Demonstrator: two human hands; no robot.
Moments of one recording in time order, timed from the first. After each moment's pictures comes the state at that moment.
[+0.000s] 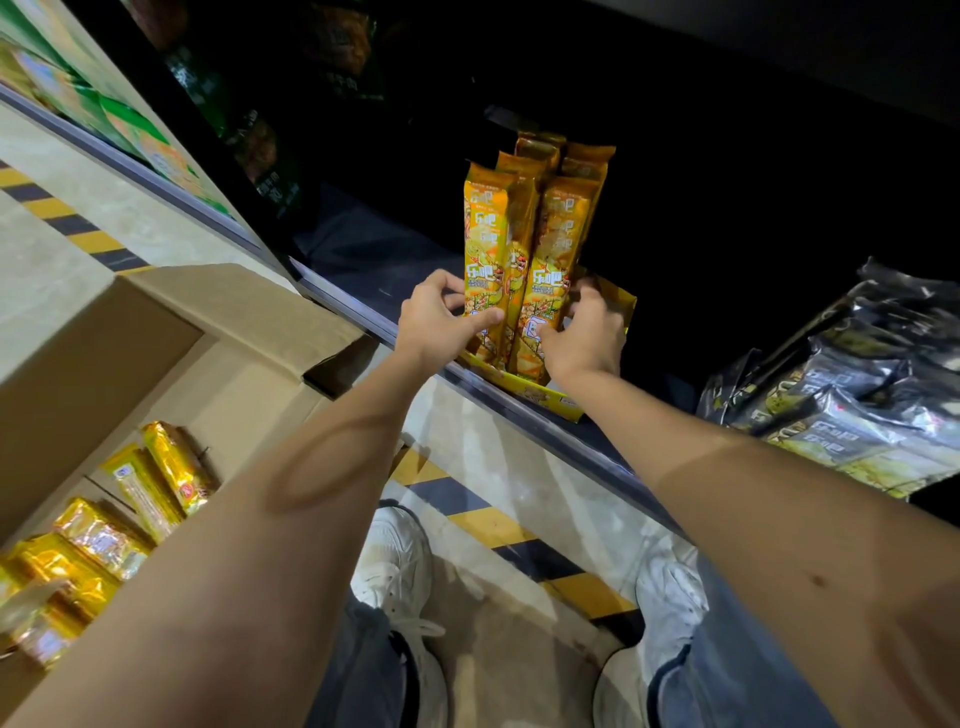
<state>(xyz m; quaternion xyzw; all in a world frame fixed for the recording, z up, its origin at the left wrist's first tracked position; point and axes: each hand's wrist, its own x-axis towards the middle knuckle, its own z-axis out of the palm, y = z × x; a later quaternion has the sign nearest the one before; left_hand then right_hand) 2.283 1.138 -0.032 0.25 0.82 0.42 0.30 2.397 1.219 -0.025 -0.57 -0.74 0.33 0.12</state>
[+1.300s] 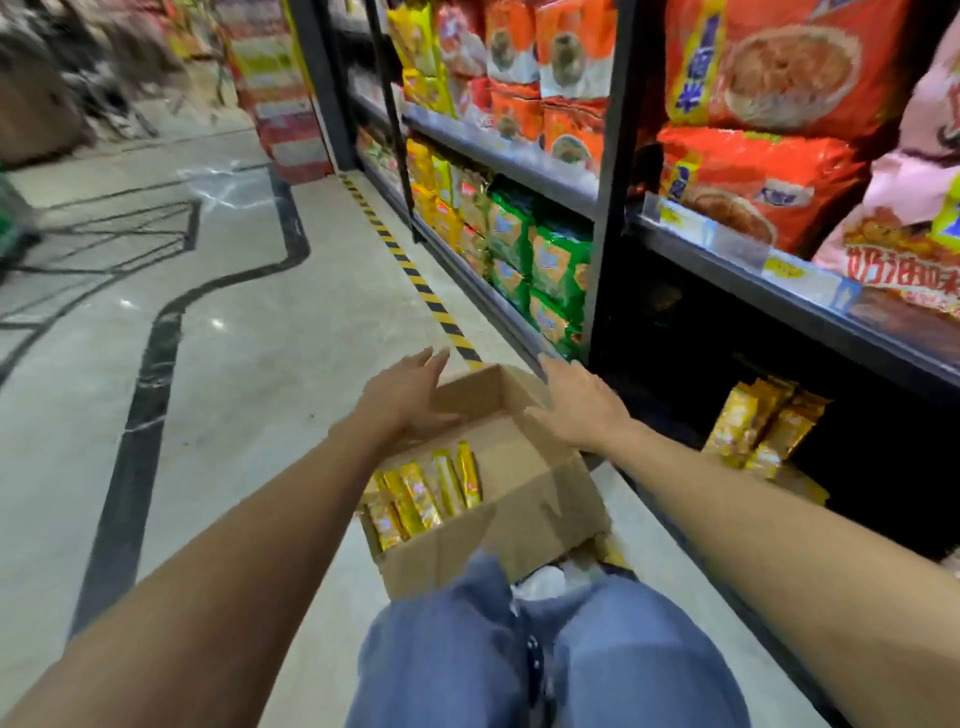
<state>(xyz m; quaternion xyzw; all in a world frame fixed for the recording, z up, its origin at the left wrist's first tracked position) 2.300 0.764 0.241 0.23 0.97 0.01 0.08 2.363 0.958 0.223 -0.04 -0.99 0.14 -0.03</state>
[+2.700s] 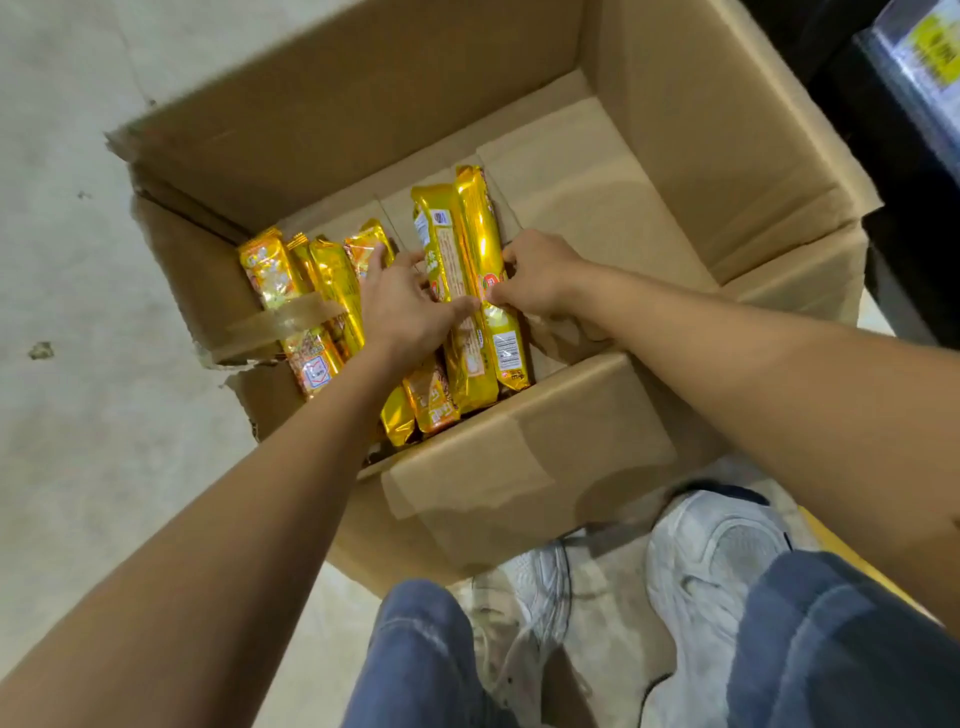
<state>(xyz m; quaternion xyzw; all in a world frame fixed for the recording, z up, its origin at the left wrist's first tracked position) 2.161 0.746 -0.184 -0.07 0.90 0.38 0.19 2.152 0.900 -0.176 -0.06 -0.91 0.31 -0.28</state>
